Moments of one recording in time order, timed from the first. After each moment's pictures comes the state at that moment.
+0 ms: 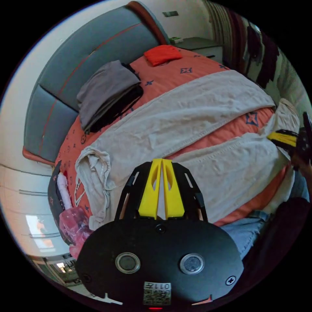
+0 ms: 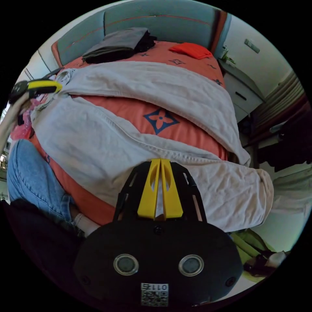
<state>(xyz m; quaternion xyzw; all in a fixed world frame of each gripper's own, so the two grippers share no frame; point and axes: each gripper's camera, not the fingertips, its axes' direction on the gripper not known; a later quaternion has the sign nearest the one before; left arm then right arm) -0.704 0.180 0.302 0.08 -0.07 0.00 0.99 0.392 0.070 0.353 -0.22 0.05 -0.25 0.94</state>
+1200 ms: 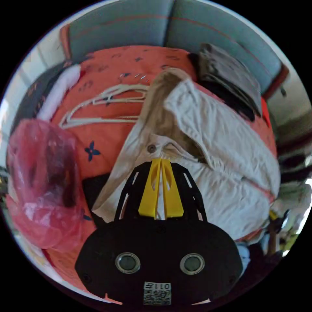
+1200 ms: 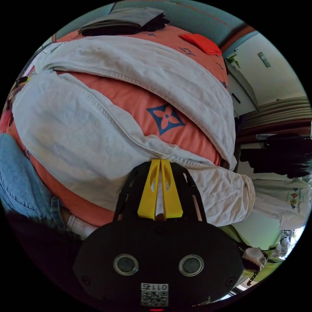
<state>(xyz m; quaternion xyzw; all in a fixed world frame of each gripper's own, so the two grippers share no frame) -0.760 0.180 0.529 0.04 0.18 -0.38 0.91 0.260 0.183 0.405 -0.29 0.15 -0.30 0.90</state>
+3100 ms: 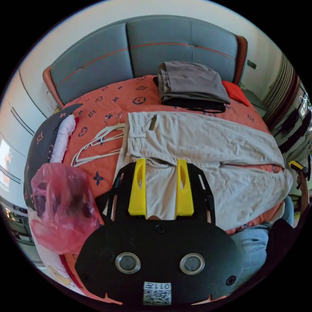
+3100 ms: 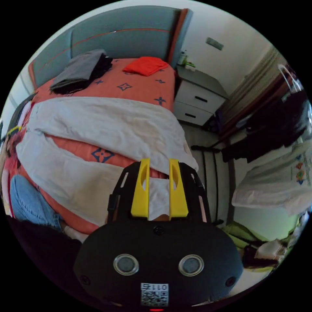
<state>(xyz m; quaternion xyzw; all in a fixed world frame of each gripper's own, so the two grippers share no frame) -0.673 0.112 0.541 0.14 0.03 -0.22 0.97 0.467 0.065 0.415 -0.19 0.12 -0.22 0.95</state>
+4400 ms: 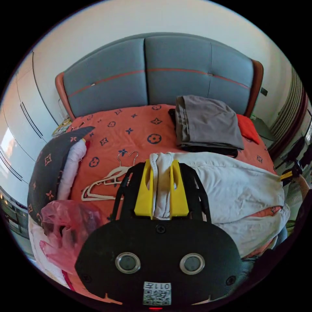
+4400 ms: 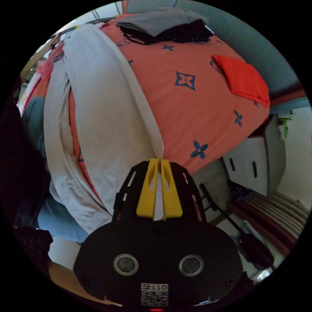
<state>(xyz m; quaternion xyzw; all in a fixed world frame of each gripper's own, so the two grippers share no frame) -0.862 0.119 0.490 0.23 -0.01 -0.27 0.93 0.508 -0.171 0.675 -0.33 -0.01 -0.53 0.78</state>
